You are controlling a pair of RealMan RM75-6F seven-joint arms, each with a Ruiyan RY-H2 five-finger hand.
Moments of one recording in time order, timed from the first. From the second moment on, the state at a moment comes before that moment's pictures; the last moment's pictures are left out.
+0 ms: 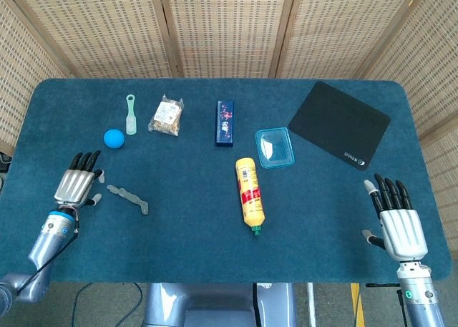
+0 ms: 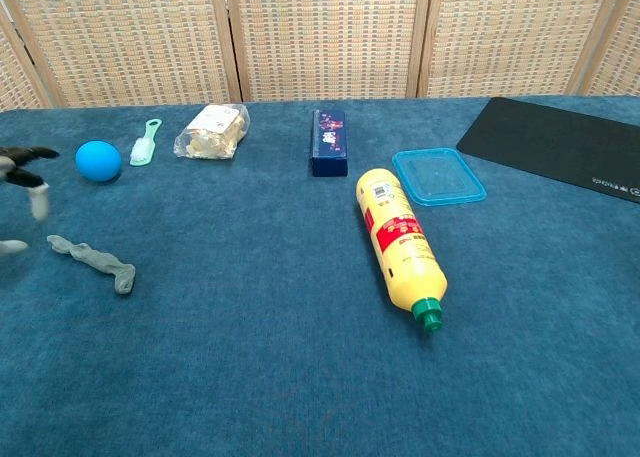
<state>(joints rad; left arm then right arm) -0.52 -1.53 -0.05 -1.05 1.30 1.03 0.12 0.15 -1.21 0.08 -1.66 -1.50 1.48 -0.26</state>
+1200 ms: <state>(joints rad) -0.57 -1.64 -0.07 -0.95 1.33 0.93 0.09 0.15 -1.20 0.08 -1.66 -1.50 1.47 -0.24</state>
